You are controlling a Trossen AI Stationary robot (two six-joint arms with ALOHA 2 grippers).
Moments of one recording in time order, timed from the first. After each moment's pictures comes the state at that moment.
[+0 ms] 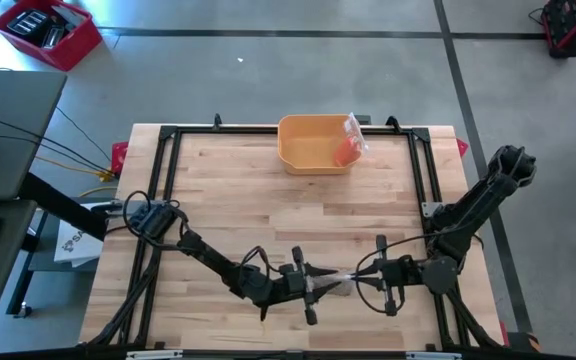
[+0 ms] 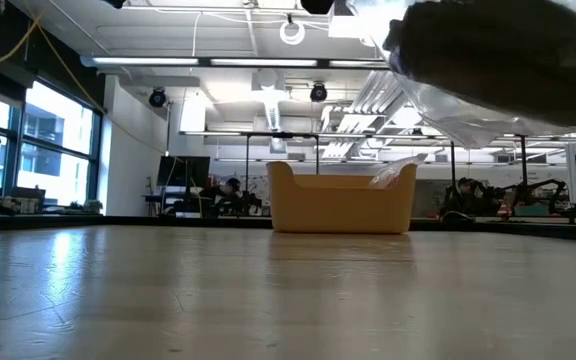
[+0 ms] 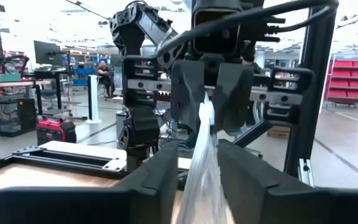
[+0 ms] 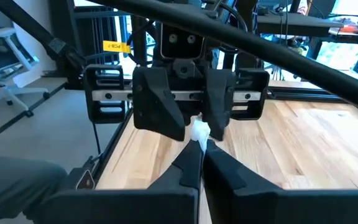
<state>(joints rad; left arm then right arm) -0.53 2.18 1.35 1.10 -0.74 0.12 0.87 1.23 0.67 0.31 0.78 0.16</state>
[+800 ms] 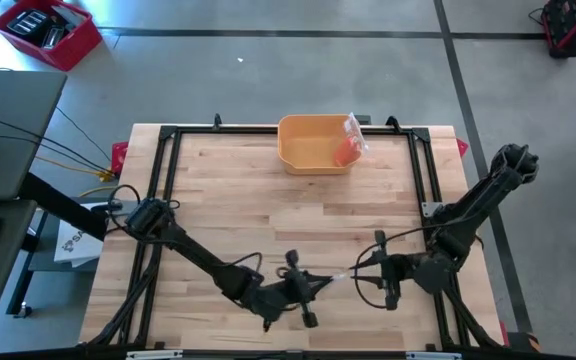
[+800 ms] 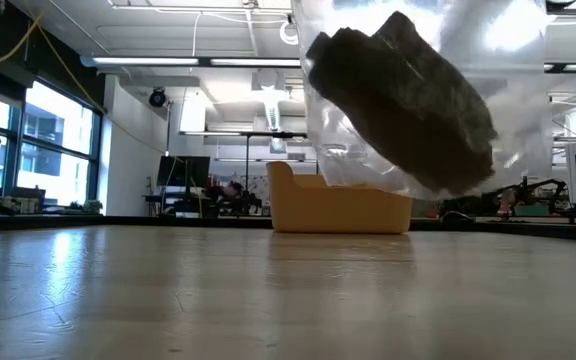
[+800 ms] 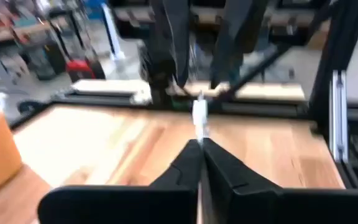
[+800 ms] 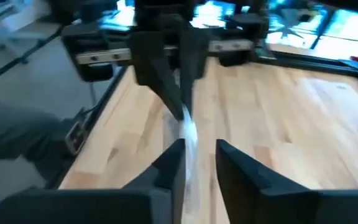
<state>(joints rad) -0.56 2.08 1.46 0.40 -0.87 -0.09 0.82 1.18 0.77 -0.07 0.67 0.23</state>
